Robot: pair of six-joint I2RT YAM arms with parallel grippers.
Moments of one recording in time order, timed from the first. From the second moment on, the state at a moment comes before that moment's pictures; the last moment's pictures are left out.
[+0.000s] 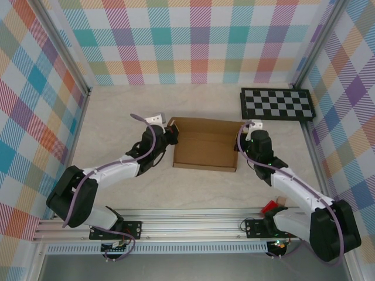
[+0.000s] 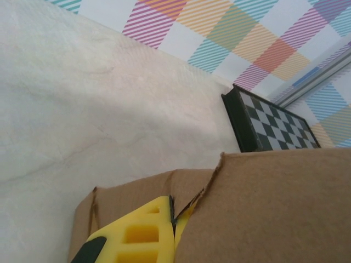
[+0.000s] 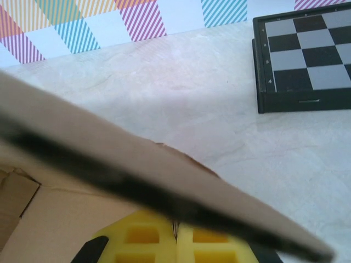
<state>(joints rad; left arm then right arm) -0.62 1.42 0.72 0.36 -0.15 -0.69 0.40 1.07 0.52 0.11 0.12 0.35</state>
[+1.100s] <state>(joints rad) -0.36 1.65 0.68 0.52 0.02 -0.50 0.41 1.66 0.77 0.56 0.14 0.11</state>
